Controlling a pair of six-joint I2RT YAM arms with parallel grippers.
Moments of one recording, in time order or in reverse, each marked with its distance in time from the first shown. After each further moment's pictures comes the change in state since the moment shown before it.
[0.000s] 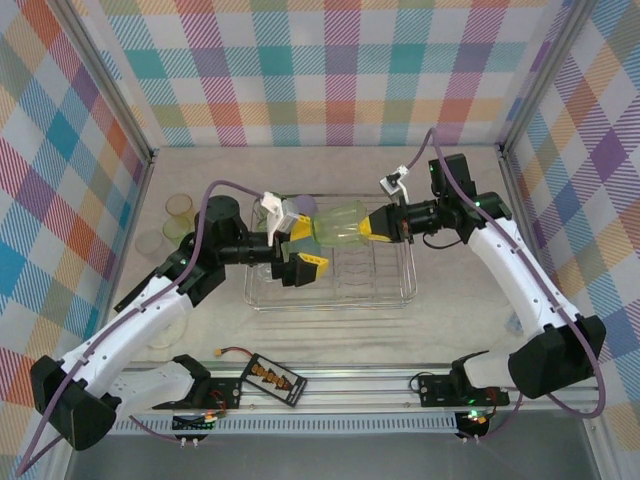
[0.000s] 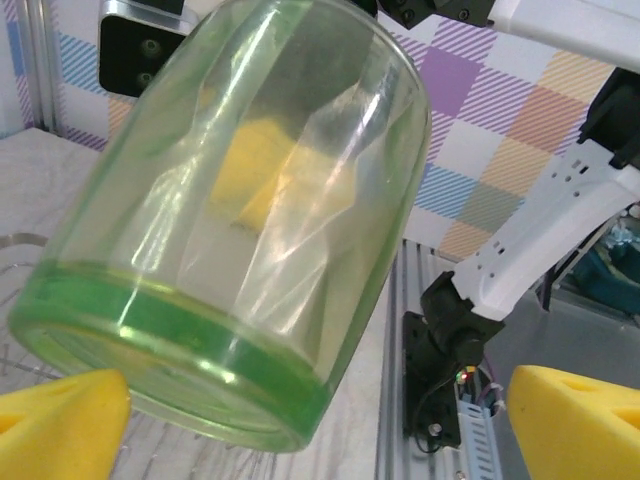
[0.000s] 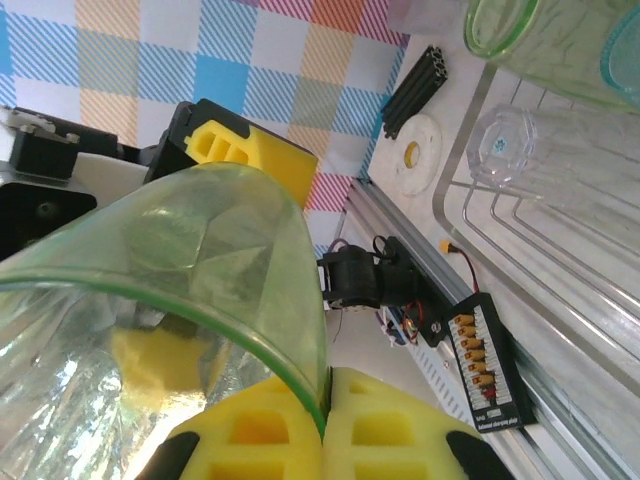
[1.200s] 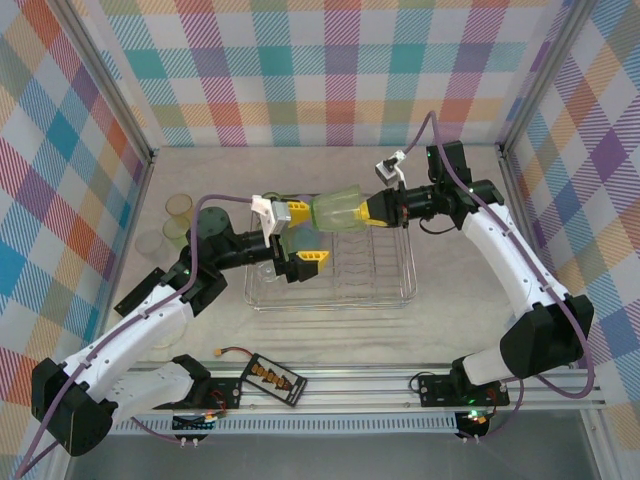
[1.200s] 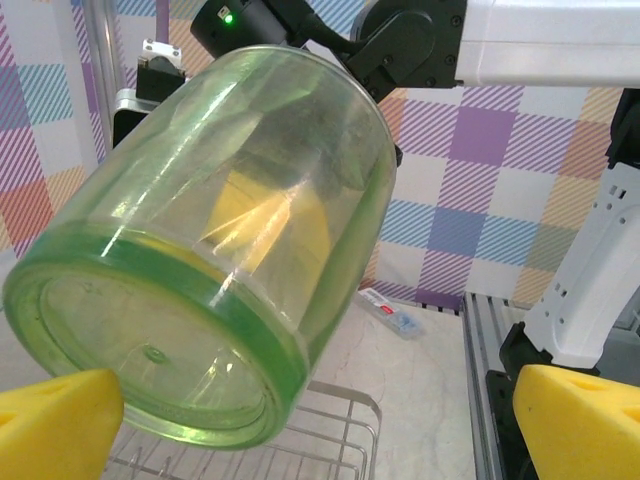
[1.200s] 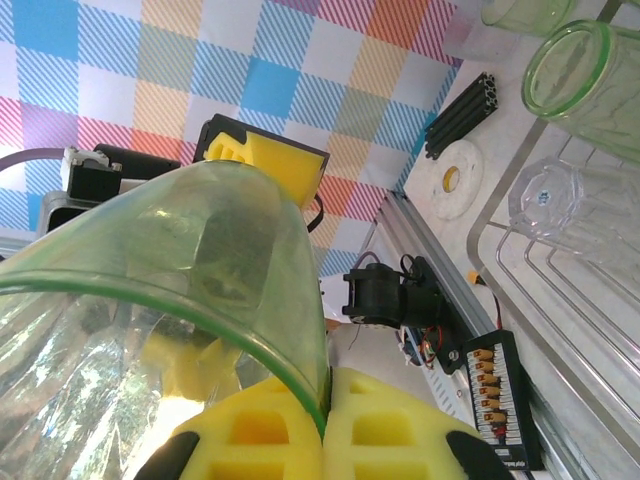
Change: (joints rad) left arm -0.013 -0.047 -0.128 0.317 -0.105 0.027; right arm -0.017 0.098 0.076 0.078 -0.113 -0.039
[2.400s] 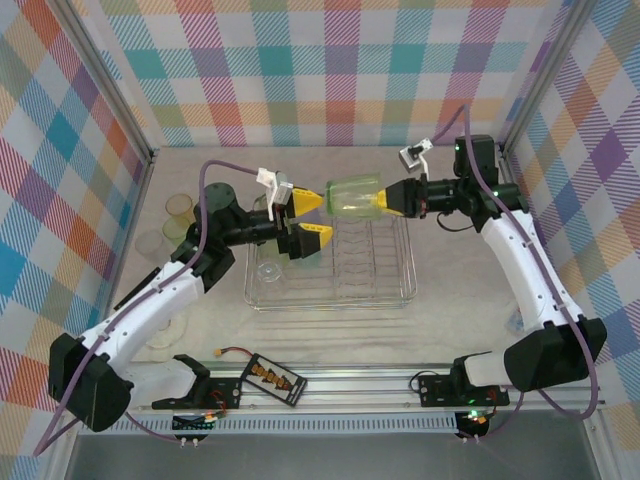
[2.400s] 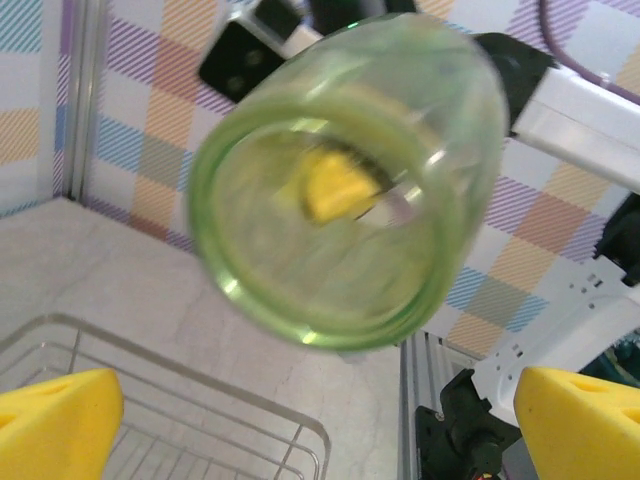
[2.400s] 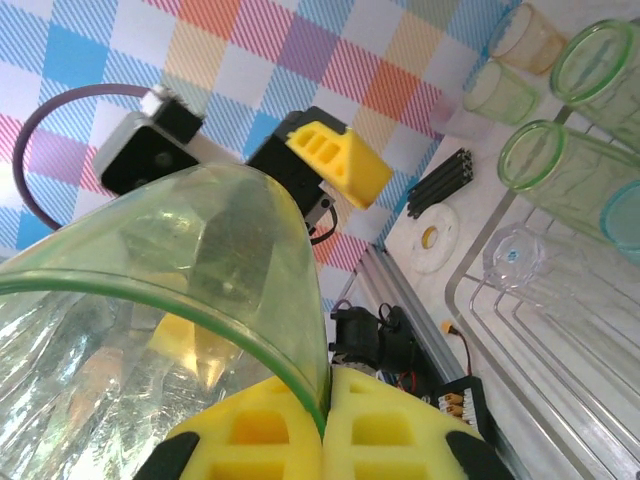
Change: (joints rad) left arm 0.101 0.171 0.127 0.034 0.132 -0.280; right arm -0.126 -0.085 0.009 0.031 0.016 0.001
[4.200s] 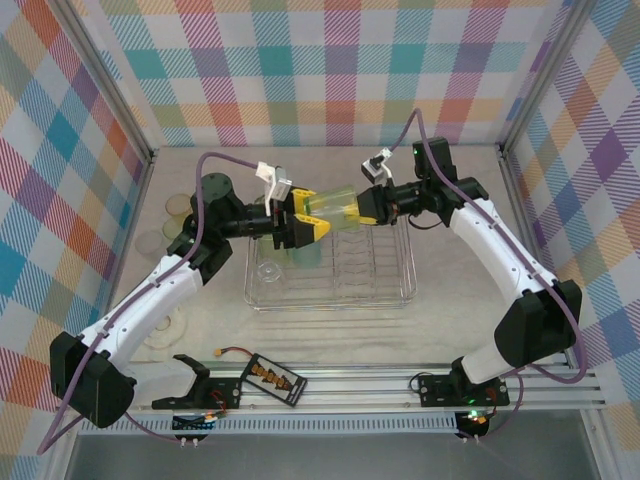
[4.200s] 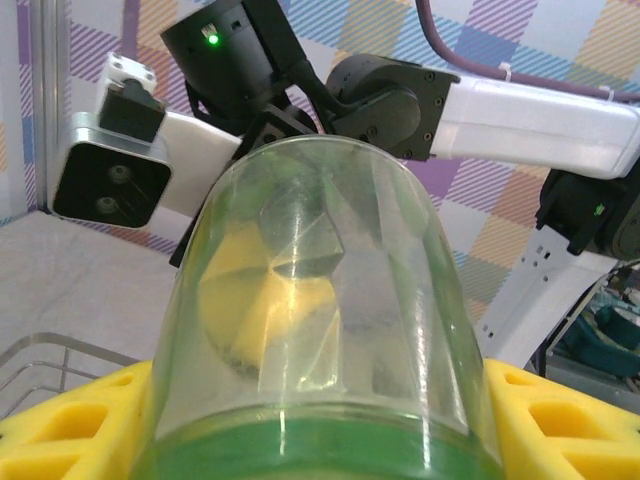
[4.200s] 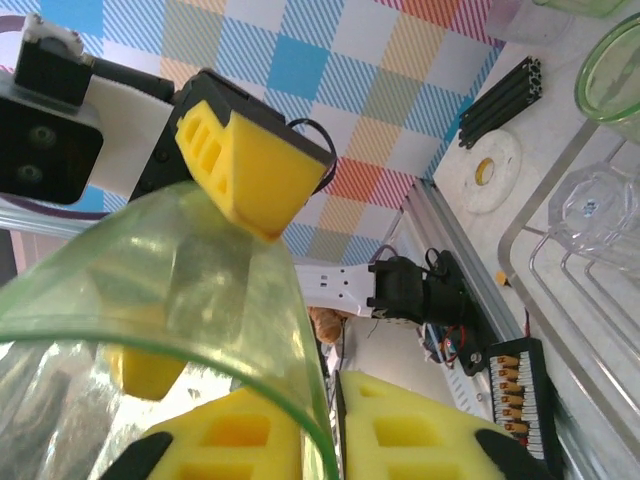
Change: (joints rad) left arm 0.001 0.012 0.068 -0.073 0.093 0.100; right arm 0.175 0.155 -0.002 0.100 -0.067 0.075
